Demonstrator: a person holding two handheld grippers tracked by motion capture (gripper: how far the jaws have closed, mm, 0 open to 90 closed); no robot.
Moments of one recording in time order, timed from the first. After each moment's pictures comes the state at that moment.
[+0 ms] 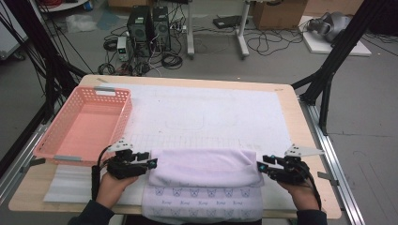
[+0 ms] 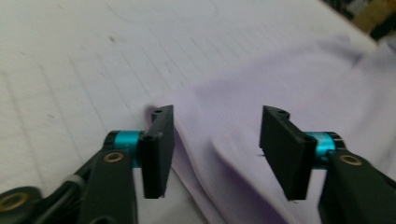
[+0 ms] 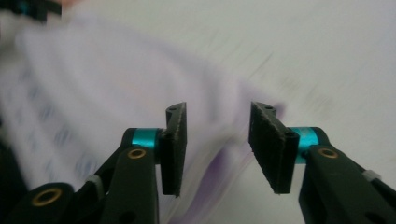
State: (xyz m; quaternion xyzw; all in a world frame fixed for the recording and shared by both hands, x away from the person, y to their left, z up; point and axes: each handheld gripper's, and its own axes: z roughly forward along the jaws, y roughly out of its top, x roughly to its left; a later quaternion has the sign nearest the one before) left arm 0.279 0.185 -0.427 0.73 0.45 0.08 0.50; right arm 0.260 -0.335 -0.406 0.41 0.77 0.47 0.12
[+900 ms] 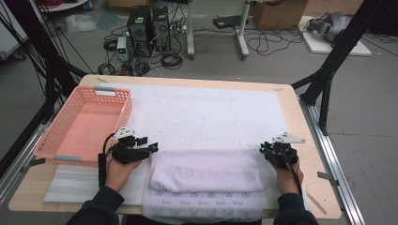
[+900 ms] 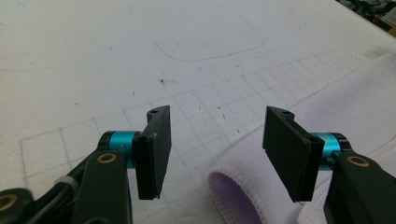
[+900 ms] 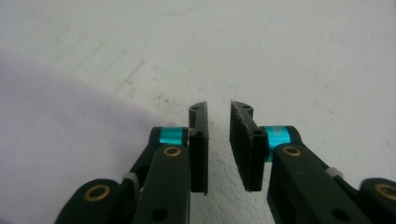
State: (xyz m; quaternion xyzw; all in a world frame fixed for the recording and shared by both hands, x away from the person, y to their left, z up) left arm 0.318 0.179 -0.438 0.73 0.46 0.13 0.49; right arm 0.311 -0.324 -0.434 0.48 0.76 0.36 0.26
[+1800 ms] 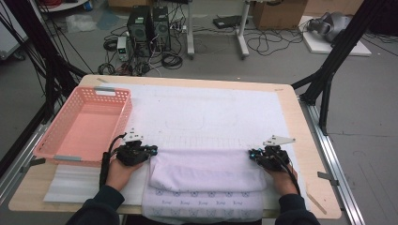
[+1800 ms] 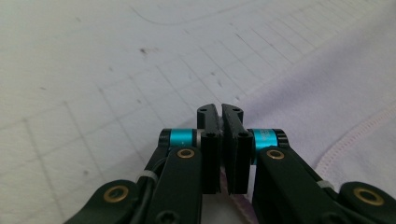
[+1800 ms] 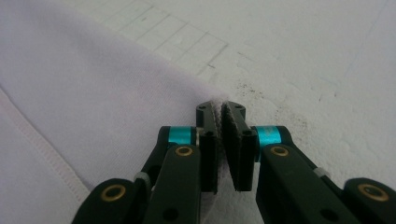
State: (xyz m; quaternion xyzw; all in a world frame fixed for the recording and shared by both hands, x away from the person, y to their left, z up) left arm 0.325 0.172 -0.448 0.78 0.42 0.13 0.45; right arm 0.314 -0.305 -0.445 0.41 0.82 0.37 0.16
